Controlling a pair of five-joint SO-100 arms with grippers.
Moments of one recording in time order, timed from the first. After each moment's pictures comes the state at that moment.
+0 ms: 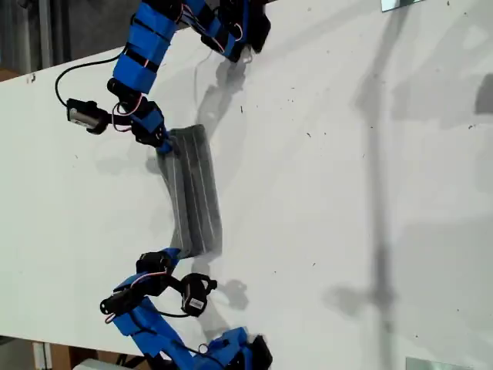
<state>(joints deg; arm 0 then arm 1) -31.7 84.9 64.1 93.1 -56.9 36.5 96.9 97.3 62.9 51.9</state>
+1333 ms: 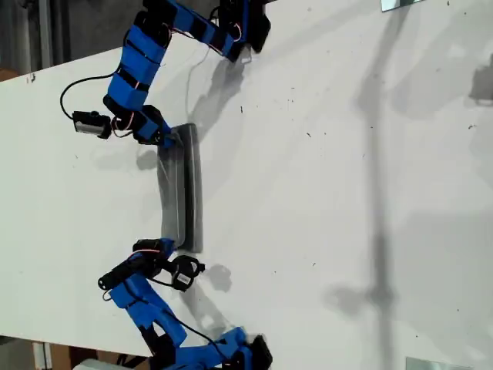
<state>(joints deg) -39.1 64.5 51.4 95.8 -51.0 42.3 79.5 87.2 72.1 49.0</state>
